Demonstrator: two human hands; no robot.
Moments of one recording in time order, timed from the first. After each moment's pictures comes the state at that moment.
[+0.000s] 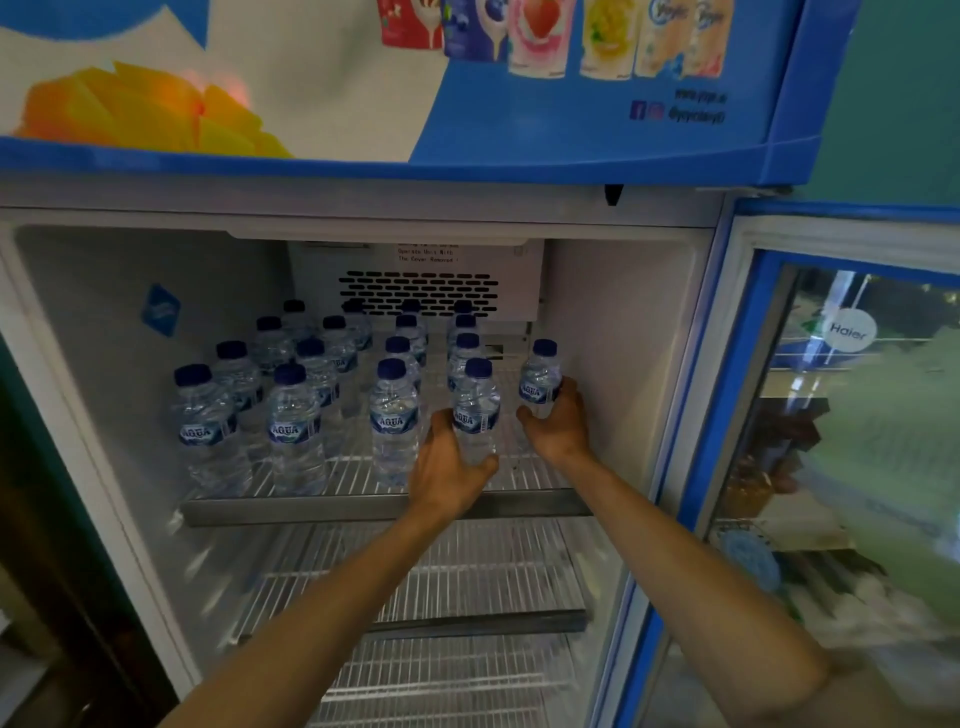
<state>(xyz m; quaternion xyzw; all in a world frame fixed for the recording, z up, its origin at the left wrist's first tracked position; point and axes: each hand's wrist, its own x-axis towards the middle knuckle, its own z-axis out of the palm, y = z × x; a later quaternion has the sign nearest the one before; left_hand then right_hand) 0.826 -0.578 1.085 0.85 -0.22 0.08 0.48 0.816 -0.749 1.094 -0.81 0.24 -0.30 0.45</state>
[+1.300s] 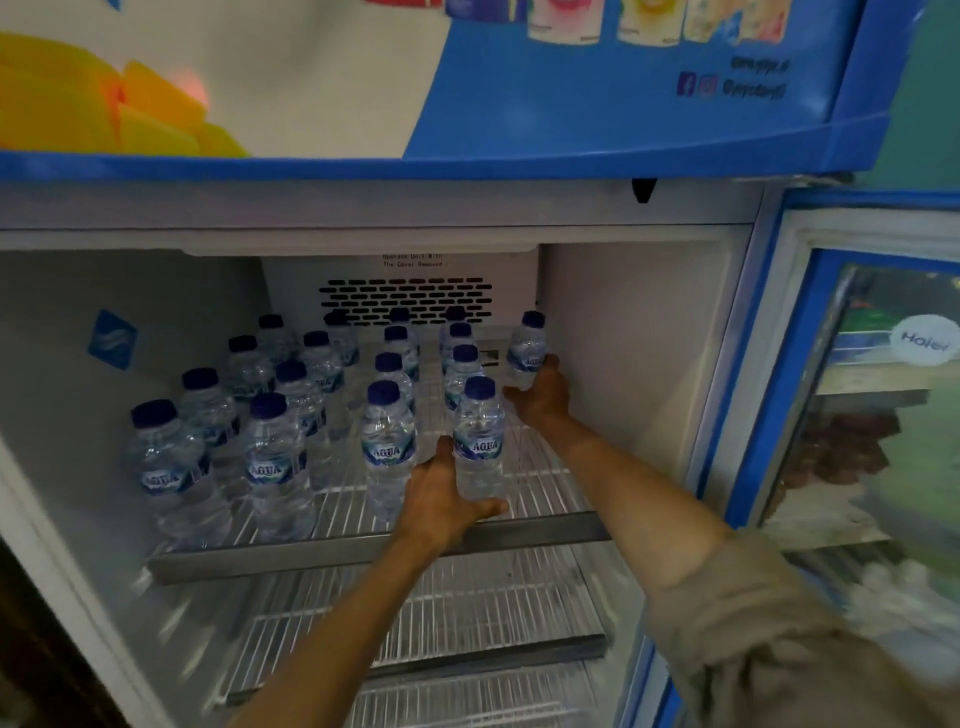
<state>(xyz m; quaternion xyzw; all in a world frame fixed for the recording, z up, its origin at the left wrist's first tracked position) 0.855 -0.565 1.080 0.86 -0.30 0.01 0.41 0.906 -0.778 1.108 -0.81 0.25 -0.30 0.44</state>
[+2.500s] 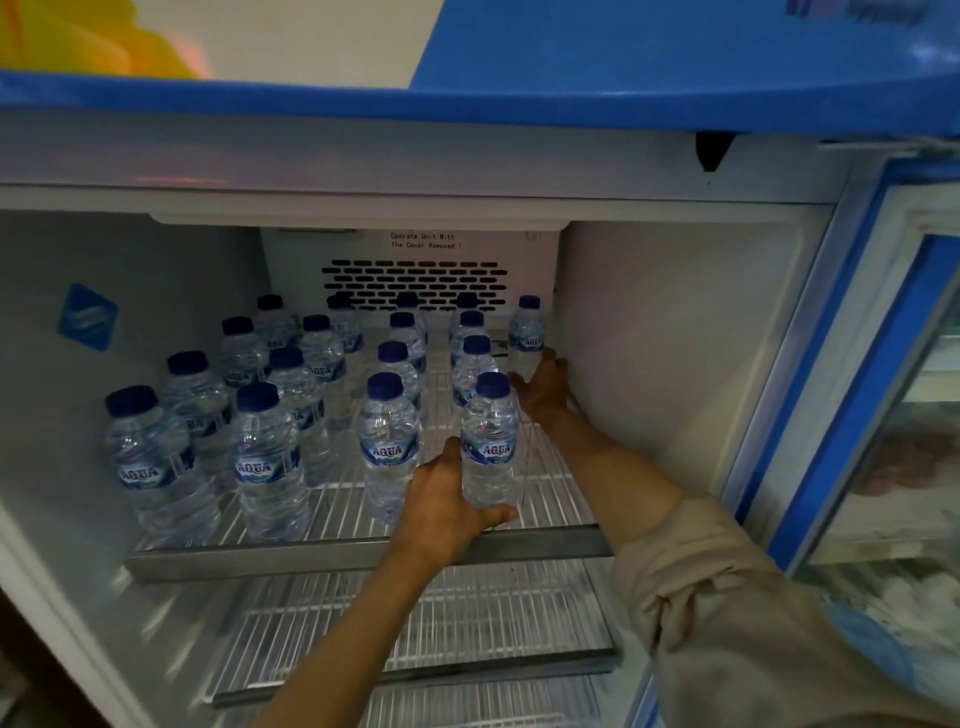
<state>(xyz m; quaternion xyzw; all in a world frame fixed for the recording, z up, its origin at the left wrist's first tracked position) 0.854 -0.565 1.080 0.86 -0.31 0.05 0.41 0.967 -0.805 1.075 -0.82 0.26 -0.29 0.42</state>
